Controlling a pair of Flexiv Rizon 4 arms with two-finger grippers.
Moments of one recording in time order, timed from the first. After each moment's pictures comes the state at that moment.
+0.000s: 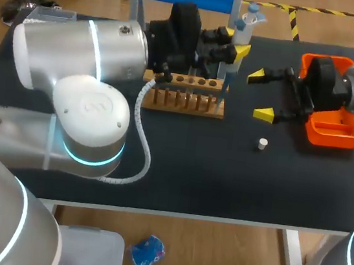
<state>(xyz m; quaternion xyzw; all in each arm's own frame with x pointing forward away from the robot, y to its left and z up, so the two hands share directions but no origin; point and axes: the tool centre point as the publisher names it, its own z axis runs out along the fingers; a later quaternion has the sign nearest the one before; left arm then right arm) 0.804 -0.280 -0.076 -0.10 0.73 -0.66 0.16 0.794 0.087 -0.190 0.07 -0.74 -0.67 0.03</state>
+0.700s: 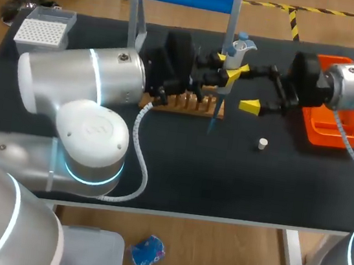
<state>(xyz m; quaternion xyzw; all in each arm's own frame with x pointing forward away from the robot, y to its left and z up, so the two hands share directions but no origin) 0.805 -0.277 -0.126 -0.12 0.73 -0.66 0.15 0.800 0.123 -0.181 0.06 -0.71 -0.70 0.07</state>
